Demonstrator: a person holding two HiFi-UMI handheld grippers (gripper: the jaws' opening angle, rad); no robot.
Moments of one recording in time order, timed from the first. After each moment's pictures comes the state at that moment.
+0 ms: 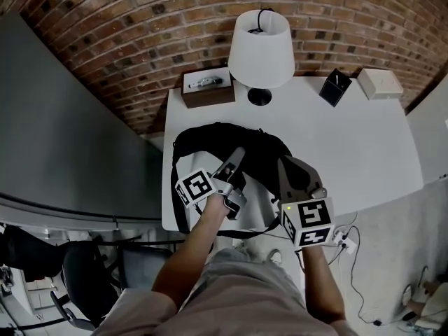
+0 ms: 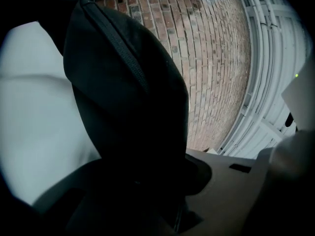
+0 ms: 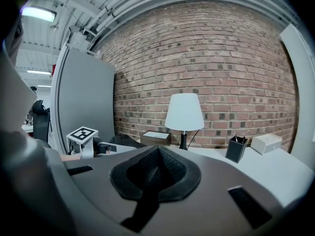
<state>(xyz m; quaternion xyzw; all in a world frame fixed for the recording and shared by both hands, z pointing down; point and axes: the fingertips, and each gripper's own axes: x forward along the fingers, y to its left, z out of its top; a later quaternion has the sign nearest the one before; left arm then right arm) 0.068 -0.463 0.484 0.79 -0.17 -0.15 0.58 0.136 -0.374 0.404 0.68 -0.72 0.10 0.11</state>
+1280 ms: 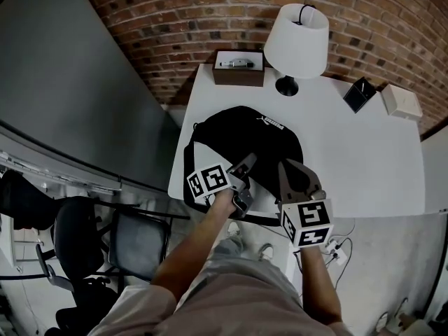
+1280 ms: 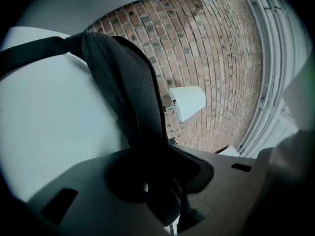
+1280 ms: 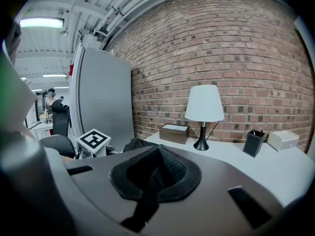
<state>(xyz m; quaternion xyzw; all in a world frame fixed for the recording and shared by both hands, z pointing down) 0.031 -0.412 0.545 0.76 -0.26 -0.08 0.59 0.084 -0.346 0.425 0.61 -0.77 0.12 0.13</state>
